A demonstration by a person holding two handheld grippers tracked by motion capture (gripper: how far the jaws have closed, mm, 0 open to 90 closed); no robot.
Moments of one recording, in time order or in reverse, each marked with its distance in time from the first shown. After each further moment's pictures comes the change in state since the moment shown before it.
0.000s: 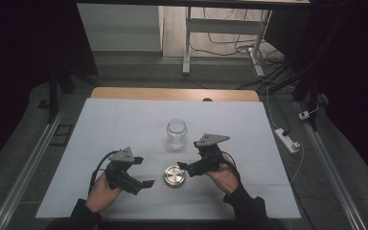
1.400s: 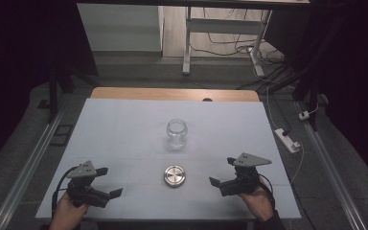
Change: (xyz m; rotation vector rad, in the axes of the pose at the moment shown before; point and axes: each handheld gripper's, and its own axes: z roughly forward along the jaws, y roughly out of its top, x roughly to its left) left arm -0.004 -0.070 -0.071 -0.051 0.177 -0.149; right arm 0.002 -0.060 -0.095 -0.023 -0.141 0.091
